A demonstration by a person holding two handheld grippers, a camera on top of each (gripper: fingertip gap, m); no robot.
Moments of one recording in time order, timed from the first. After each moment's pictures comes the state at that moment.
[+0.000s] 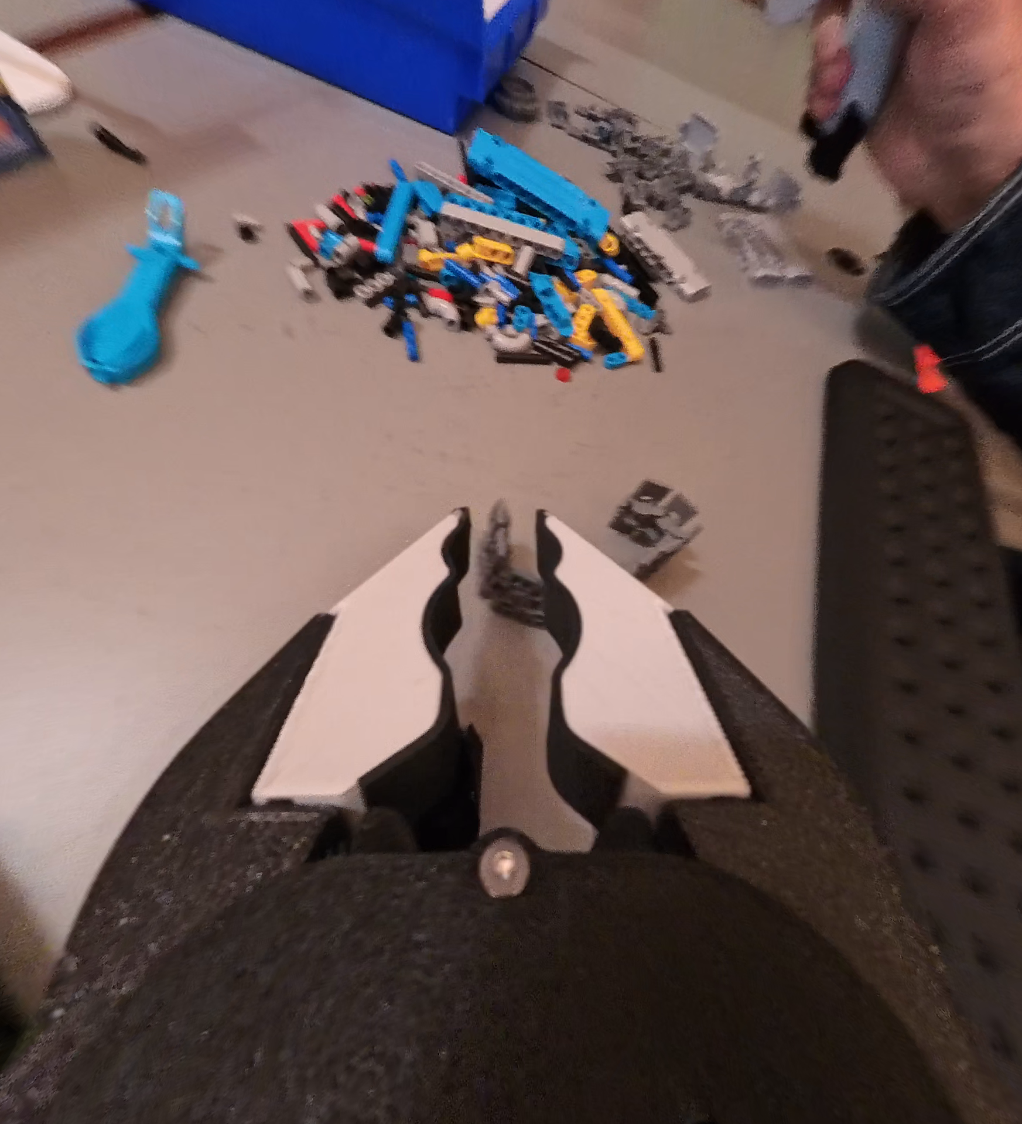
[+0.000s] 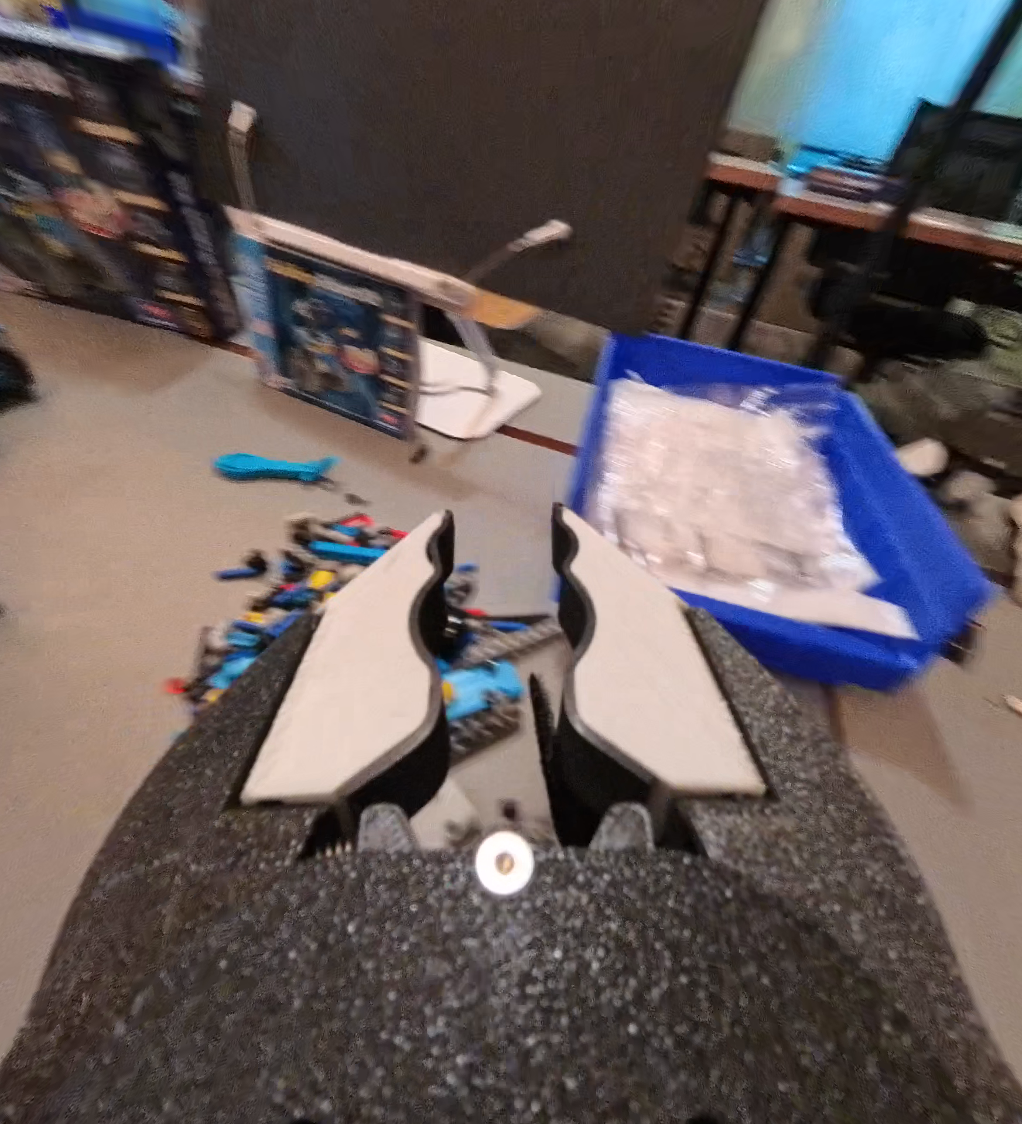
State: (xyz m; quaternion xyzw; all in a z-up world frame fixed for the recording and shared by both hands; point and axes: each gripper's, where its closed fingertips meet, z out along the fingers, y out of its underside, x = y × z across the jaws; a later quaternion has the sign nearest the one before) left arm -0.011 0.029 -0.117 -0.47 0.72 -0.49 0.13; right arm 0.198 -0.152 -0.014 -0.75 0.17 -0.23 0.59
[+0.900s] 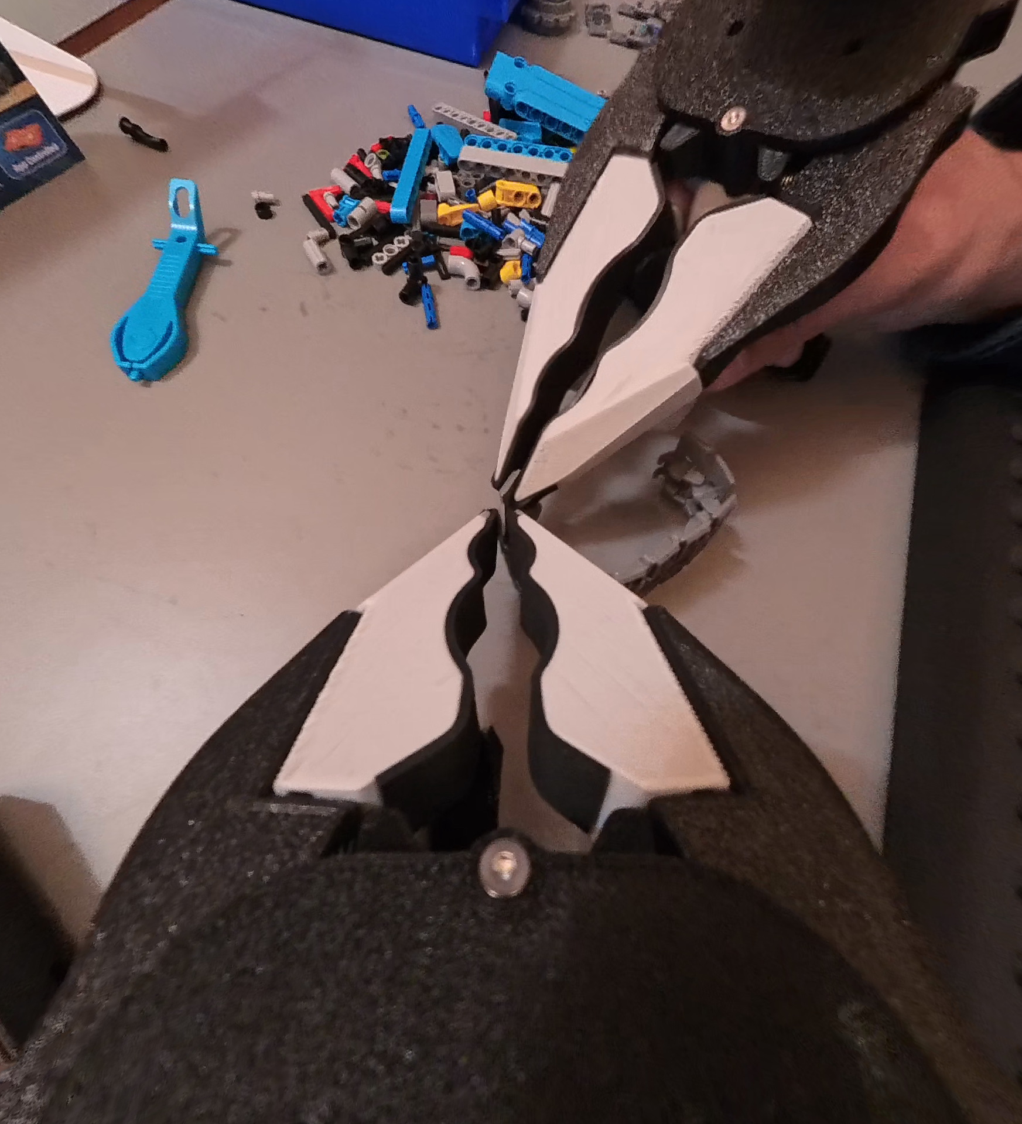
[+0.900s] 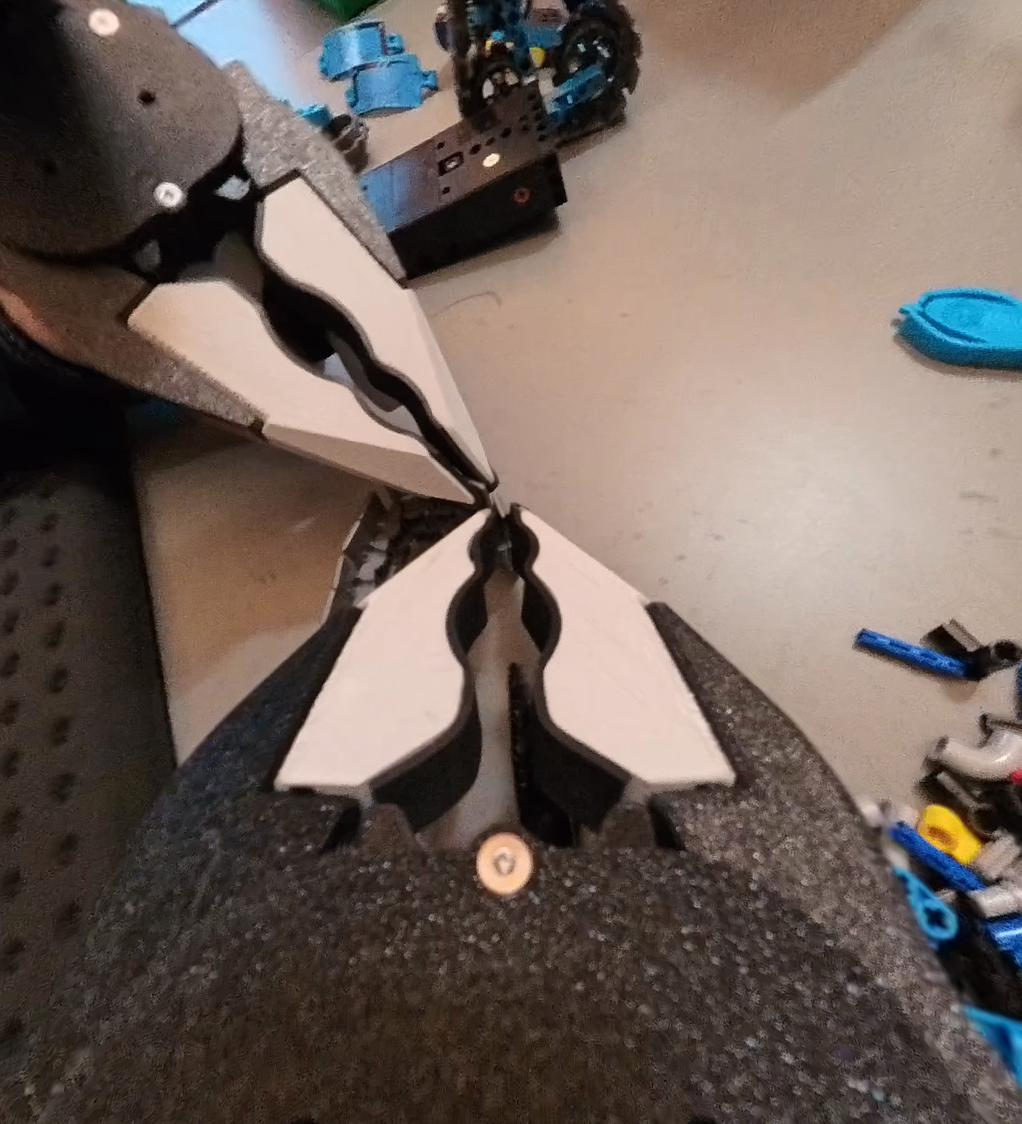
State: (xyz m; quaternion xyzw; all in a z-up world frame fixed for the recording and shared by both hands) left arm -0.009 0.033 -0.132 -0.46 0.76 -0.42 0.20; right arm -0.004 0.038 -0.135 -0.88 -0.01 0.15 0.45
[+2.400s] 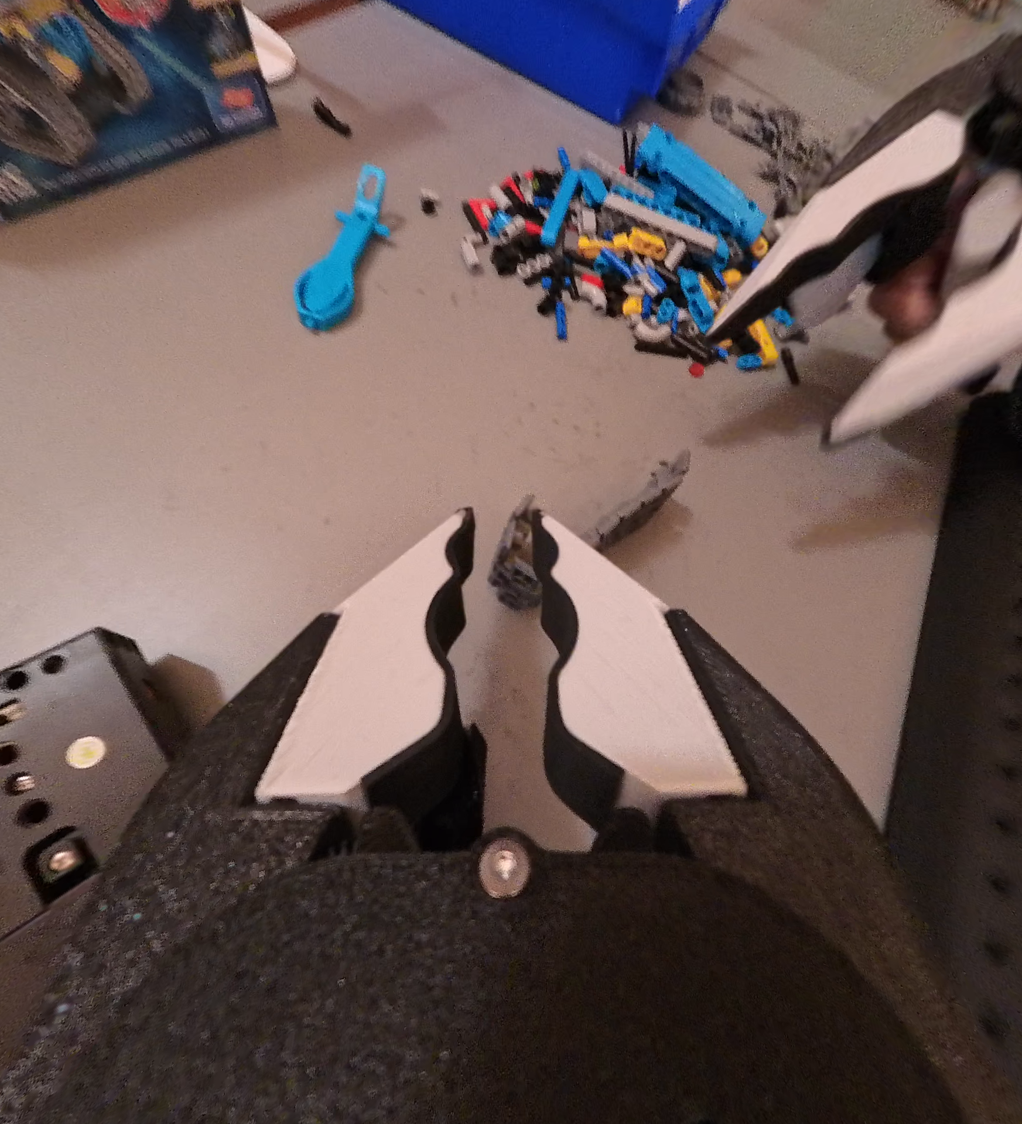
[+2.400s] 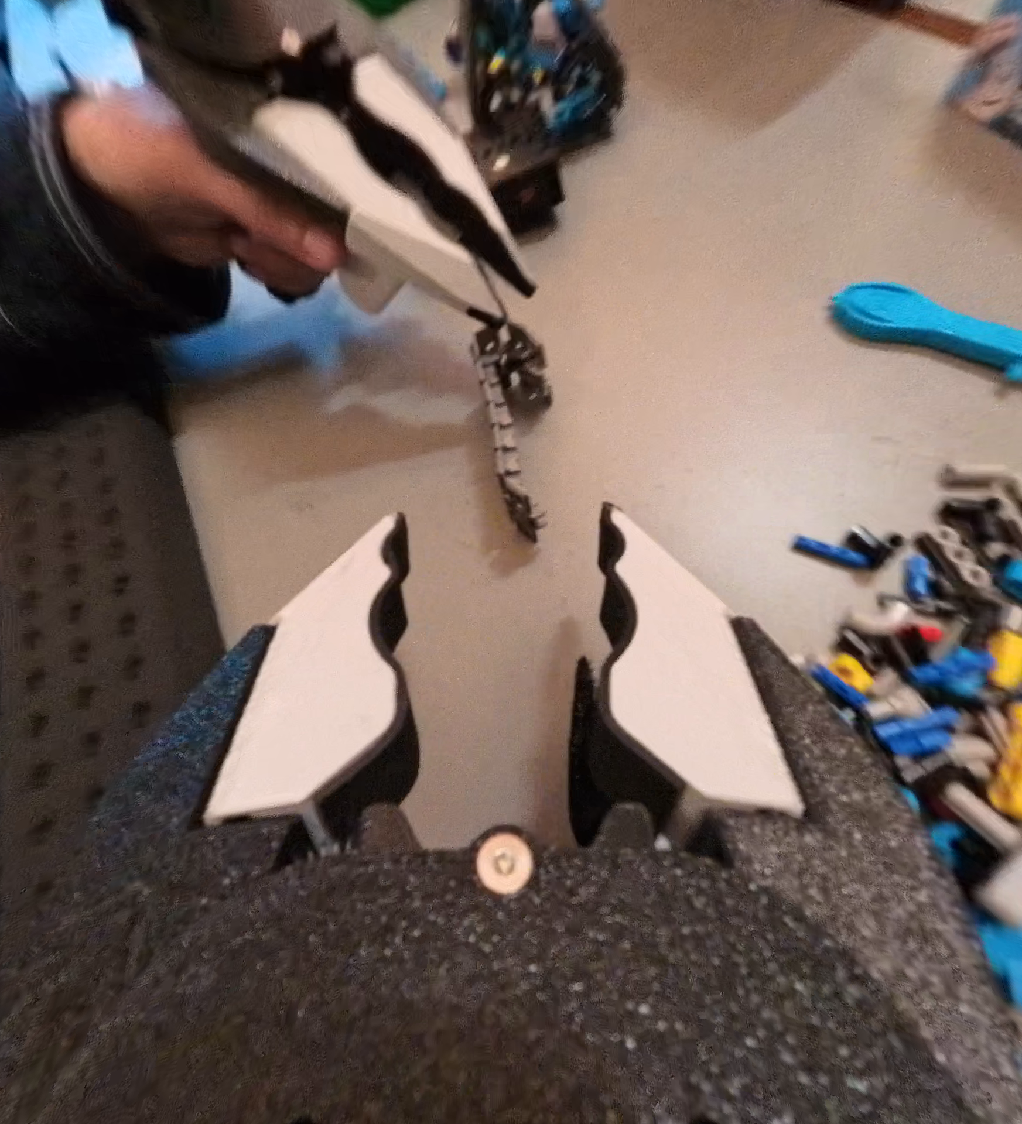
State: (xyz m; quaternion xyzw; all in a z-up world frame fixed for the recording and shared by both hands) left arm -0.008 0.087 -0.119 -0.54 0.70 -0.43 0.19; right arm 0.001 -0.005 -0.113 -0.88 -0.02 0.12 0.45
